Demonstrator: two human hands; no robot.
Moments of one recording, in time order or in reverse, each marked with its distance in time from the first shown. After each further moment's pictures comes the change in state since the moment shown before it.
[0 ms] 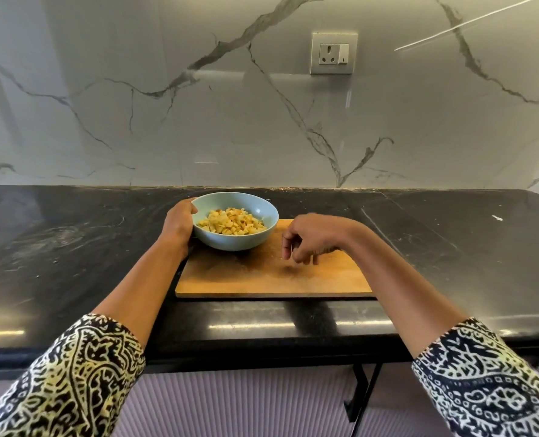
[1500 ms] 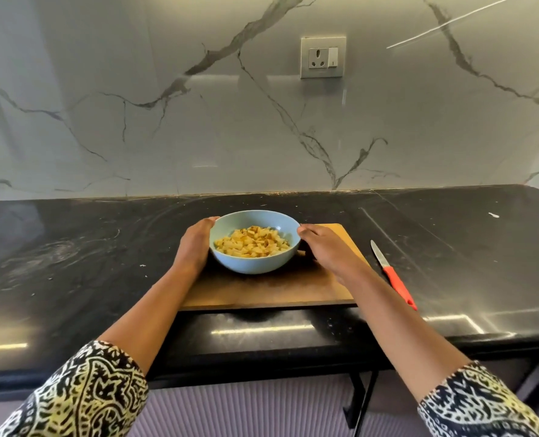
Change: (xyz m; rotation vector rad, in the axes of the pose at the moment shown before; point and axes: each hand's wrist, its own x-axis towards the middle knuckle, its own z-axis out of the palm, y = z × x) left_hand 0.002 -0.020 0.016 0.399 -0.179 0.324; right_hand -0.005 0.025 0.034 0.760 0.540 0.150
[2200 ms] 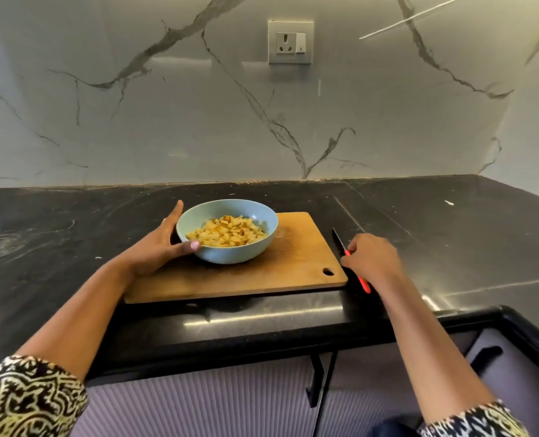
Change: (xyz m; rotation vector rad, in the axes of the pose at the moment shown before) left_hand -0.016 -0.005 -0.016 0.198 -0.465 0.128; right_hand -0.028 0.066 -0.093 -0.851 0.290 0.228
